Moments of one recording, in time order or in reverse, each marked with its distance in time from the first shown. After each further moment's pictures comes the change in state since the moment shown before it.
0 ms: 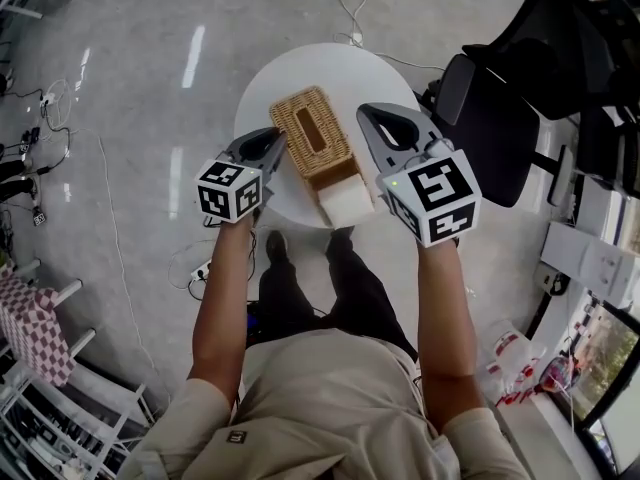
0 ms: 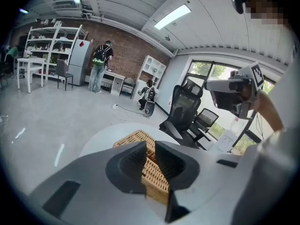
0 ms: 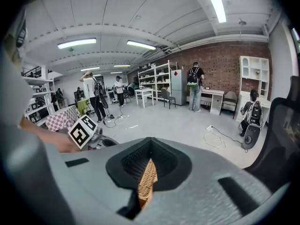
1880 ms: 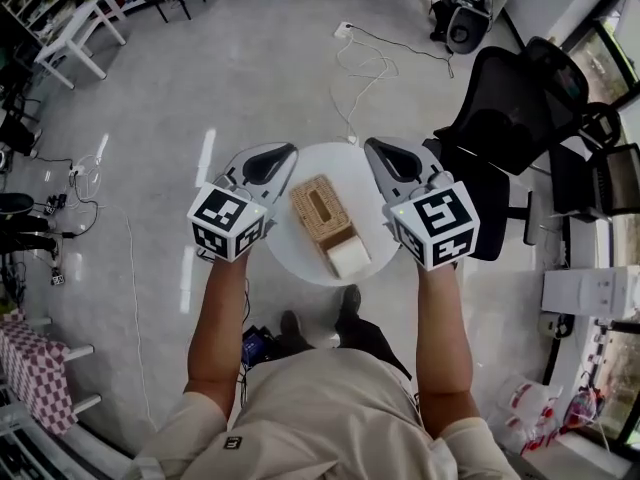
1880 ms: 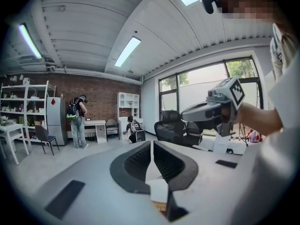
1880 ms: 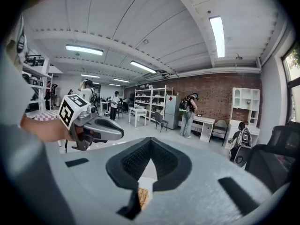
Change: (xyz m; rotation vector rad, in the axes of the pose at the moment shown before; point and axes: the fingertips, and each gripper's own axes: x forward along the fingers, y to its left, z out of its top) left arm -0.143 -0.137 0.256 0.462 -0.335 -0.092; right arm -0.132 0.008 0.171 -0.107 -0.248 -0.139
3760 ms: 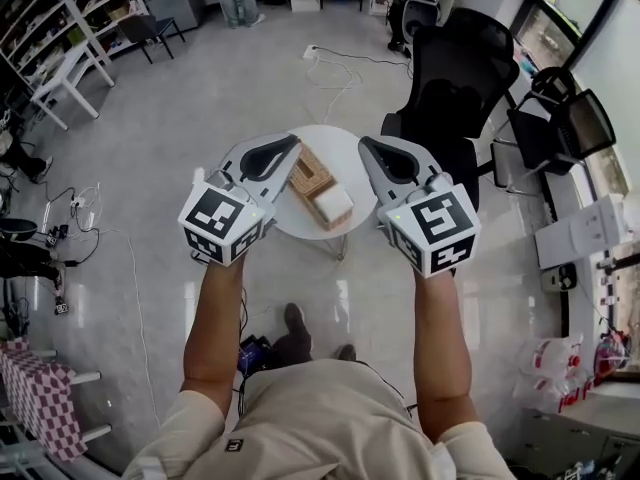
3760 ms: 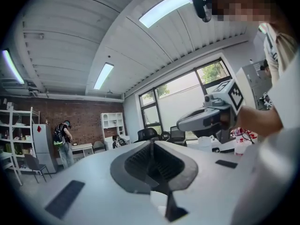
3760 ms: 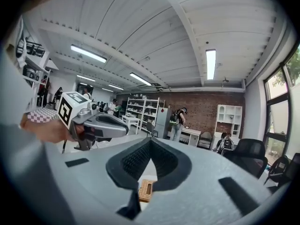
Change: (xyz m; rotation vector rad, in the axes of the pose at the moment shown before) left arm -0.191 -0.214 0.094 0.203 -0.183 -0.137; right arm -0.244 0.170 0.056 -0.048 -0.121 -0.168
